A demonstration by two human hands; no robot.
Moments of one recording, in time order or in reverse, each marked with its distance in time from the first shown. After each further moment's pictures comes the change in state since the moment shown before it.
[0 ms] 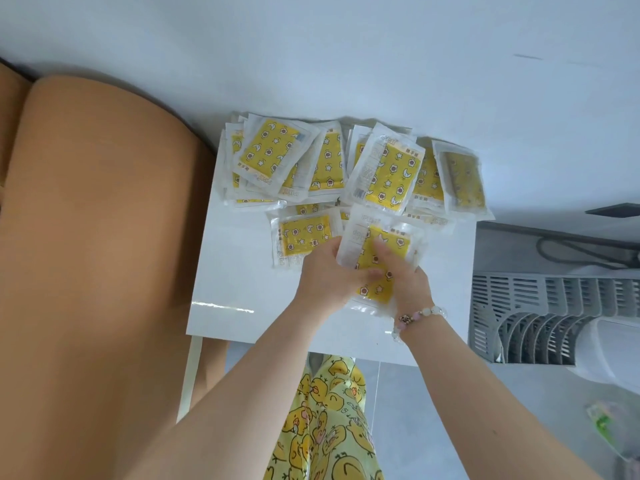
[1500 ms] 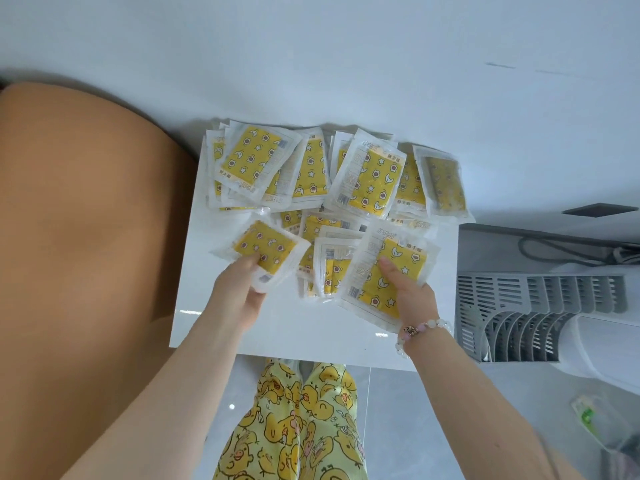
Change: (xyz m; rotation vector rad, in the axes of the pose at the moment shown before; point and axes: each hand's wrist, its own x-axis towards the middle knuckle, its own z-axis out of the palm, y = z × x) left_hand 0.018 -0.043 -0.064 -0.948 0.225 -0.367; right_hand -0.024 -0.008 -0.015 -0.076 0.185 0.026
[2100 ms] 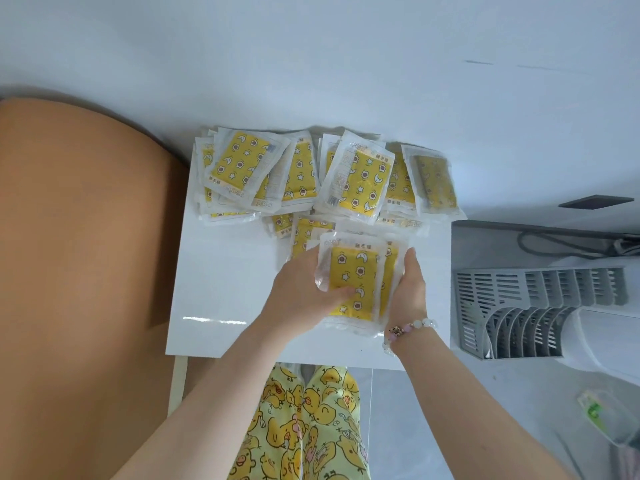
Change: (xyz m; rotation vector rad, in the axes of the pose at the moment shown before) left_hand -0.046 -0.026 0.055 1.279 -0.317 0.505; right_hand 0.004 -0.006 0.006 0.251 -0.124 0.099
